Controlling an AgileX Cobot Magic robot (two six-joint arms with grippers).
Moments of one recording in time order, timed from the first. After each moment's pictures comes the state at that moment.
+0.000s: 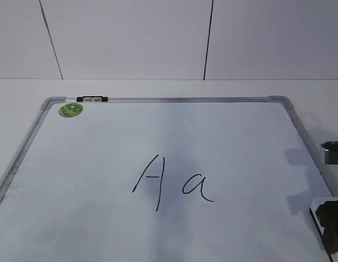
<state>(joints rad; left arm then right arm) 0.00 0.01 -0.51 -0.17 1.10 0.05 0.19 1.44 -0.67 -0.02 0.90 0.11</state>
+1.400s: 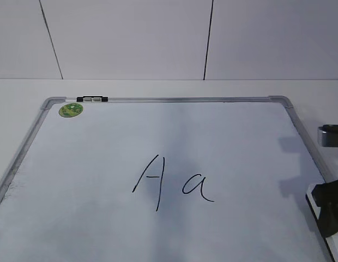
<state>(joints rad) 0.00 0.01 -0.51 -0.18 1.10 0.05 0.19 1.44 -0.75 0.01 0.97 0.11</state>
